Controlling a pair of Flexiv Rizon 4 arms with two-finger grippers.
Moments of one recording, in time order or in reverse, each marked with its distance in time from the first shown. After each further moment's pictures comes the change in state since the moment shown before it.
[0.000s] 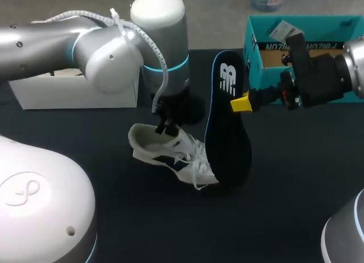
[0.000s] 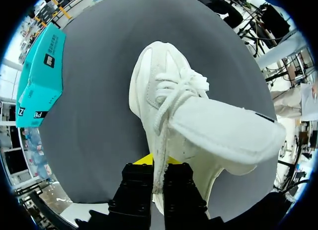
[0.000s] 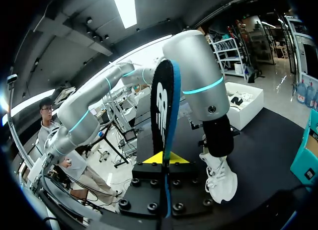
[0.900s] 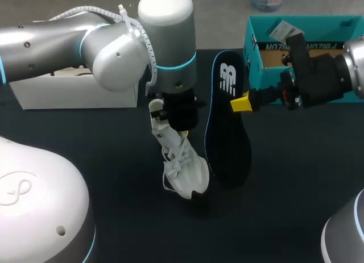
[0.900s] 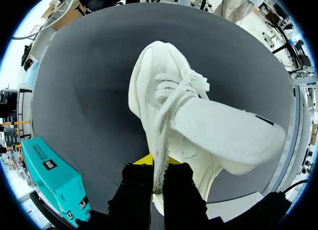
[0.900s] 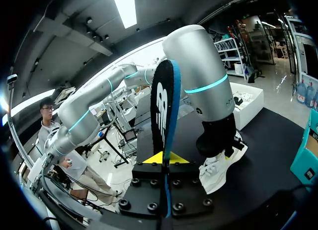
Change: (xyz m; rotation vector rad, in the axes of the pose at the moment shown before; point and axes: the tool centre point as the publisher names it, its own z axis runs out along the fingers) left arm -0.026 -0.016 -0.001 -0.008 -0.047 0.879; right arm 0.000 0.000 0.000 0.000 0.000 0.000
